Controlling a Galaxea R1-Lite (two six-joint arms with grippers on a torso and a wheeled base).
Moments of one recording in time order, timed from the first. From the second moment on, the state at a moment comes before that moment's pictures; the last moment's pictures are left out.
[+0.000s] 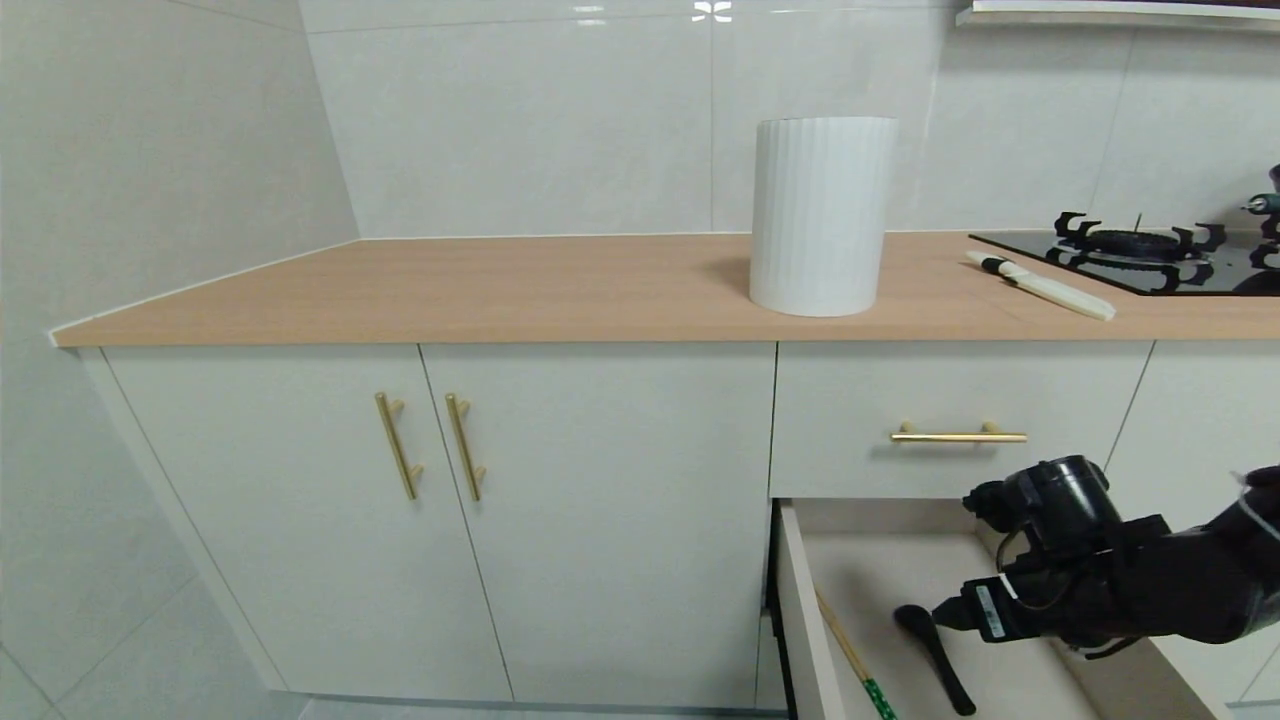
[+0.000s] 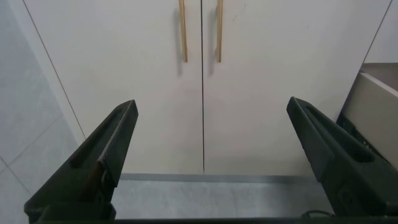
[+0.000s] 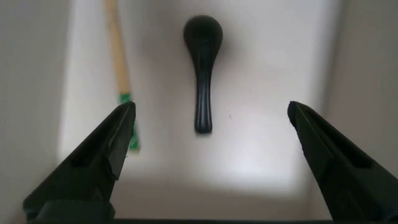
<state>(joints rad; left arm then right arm) 0.00 0.00 0.00 0.00 -0.01 0.00 0.23 1.94 -0.62 -0.34 -0.11 0.07</state>
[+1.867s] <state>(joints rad) 0.00 0.00 0.00 0.00 -0.01 0.00 0.44 1.85 -0.69 0.04 -0.11 0.12</state>
